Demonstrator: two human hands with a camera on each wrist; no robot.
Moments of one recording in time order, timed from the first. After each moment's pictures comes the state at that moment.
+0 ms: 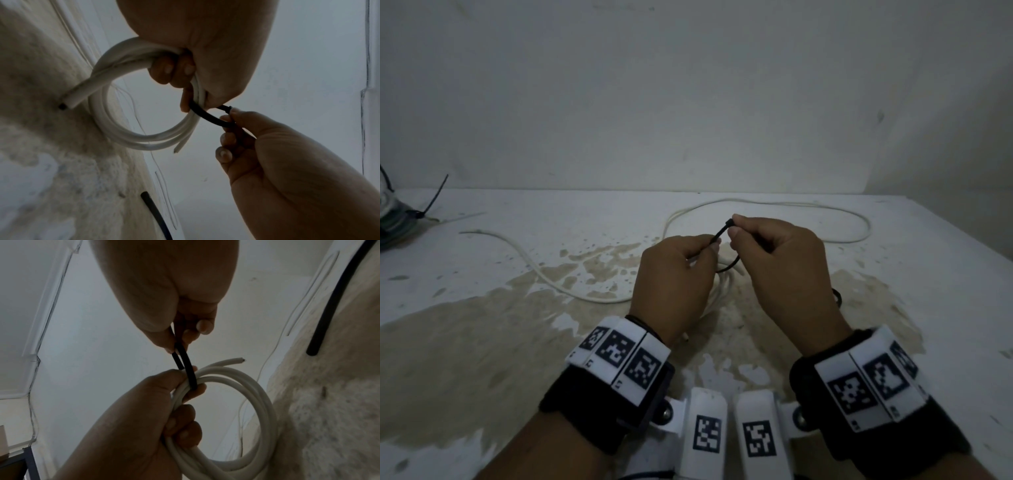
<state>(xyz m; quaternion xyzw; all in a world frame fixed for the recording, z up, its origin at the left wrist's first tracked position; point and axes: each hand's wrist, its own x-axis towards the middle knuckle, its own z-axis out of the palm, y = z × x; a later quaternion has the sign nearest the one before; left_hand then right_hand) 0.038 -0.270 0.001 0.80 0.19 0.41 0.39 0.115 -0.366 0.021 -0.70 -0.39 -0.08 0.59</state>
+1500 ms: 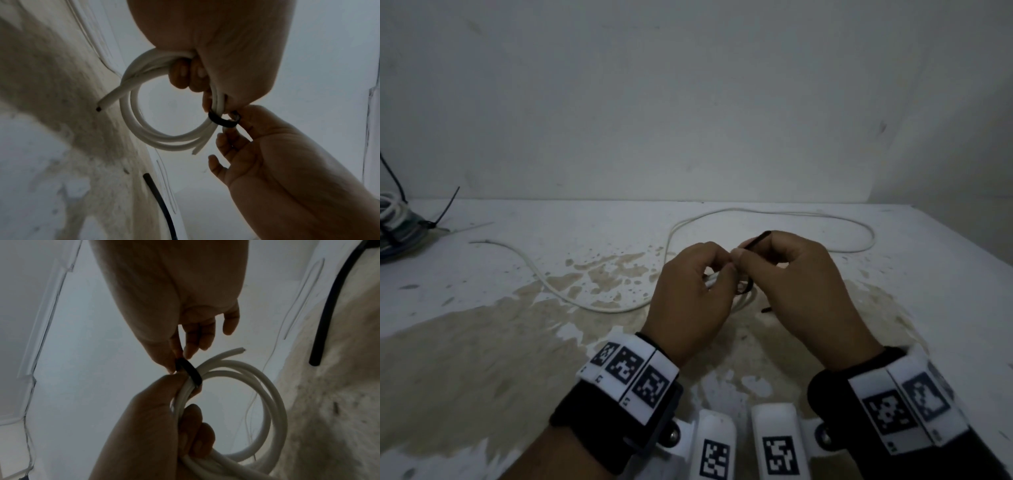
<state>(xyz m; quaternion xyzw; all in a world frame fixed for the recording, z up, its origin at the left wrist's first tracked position) 0.039 -0.280 -0.004 0.81 0.11 0.42 0.39 0.116 -0.384 0.029 -0.72 -0.40 0.01 0.57</state>
